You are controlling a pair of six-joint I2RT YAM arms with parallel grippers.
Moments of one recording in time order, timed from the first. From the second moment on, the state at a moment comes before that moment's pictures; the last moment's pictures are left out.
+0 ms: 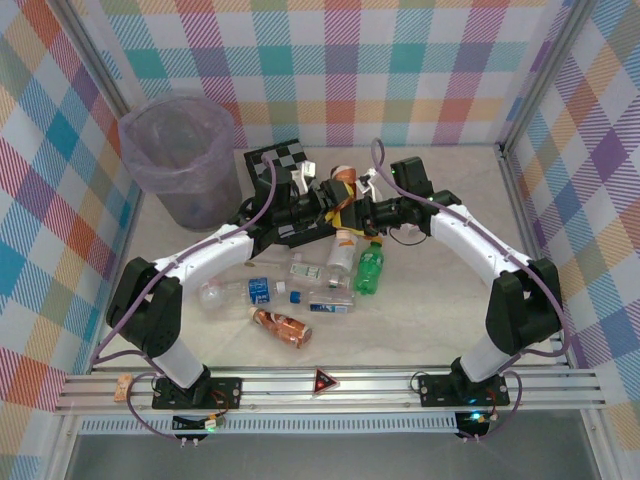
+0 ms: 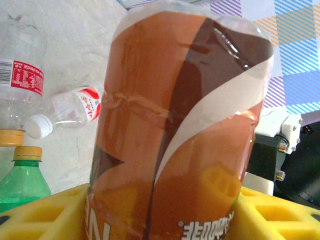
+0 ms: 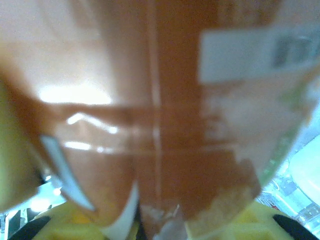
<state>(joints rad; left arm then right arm) -0.58 1.63 1.17 0.19 0.51 -1.15 0.42 1.59 1.27 -0.49 -0.94 0.52</state>
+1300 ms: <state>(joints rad) -0.14 1.63 1.74 -0.37 0.56 -0.83 0.19 1.32 1.20 -0.84 -0.78 0.29</state>
